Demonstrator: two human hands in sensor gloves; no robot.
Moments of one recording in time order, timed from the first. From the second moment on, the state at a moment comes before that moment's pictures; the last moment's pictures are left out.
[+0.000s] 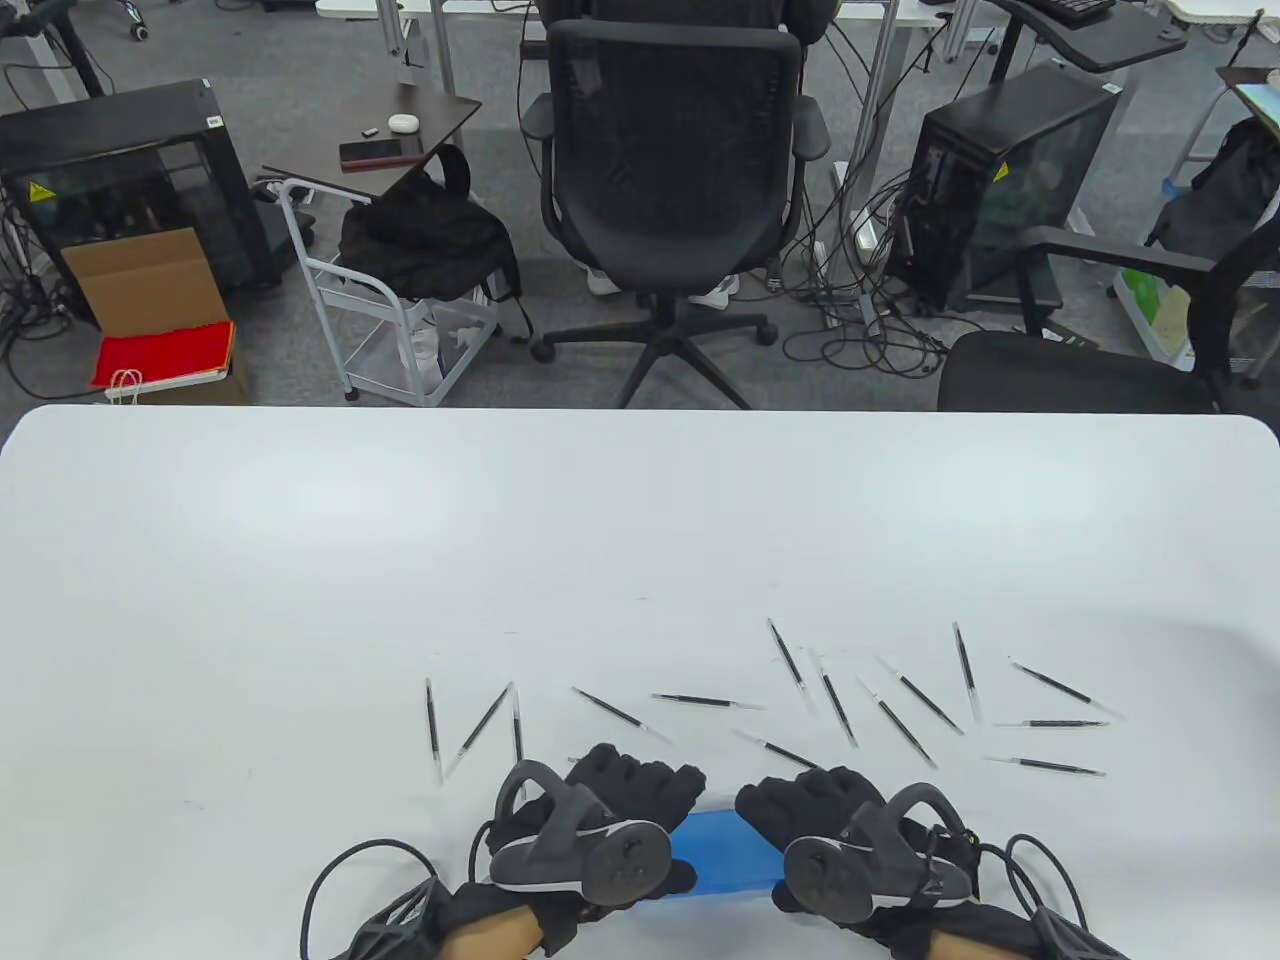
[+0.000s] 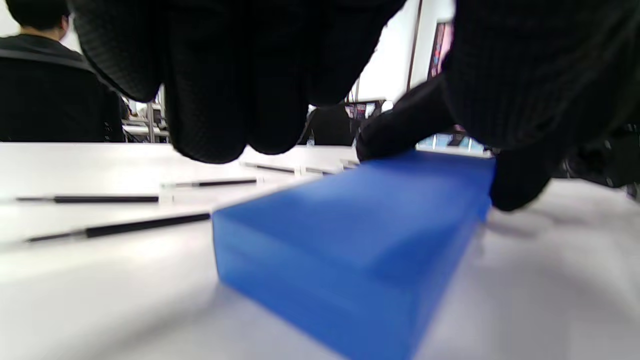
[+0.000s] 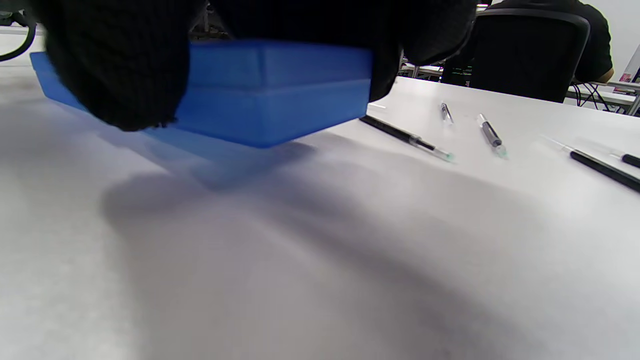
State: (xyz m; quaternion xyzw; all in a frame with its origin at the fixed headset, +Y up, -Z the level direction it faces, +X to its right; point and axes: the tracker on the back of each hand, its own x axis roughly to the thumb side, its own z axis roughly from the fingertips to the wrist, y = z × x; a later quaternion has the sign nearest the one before) left_hand -0.057 -0.726 -0.255 0.00 -0.39 0.01 0.92; right_hand 0.154 -0.739 -0.246 -0.33 -0.05 -0.94 0.06
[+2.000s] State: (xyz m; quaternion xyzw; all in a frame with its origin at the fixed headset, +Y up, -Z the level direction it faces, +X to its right) left_hand -0.046 -0.737 -0.259 -0.03 -0.32 -0.13 0.94; right_hand 0.186 -0.701 -0.330 -0.23 -0.08 -0.96 -0.16
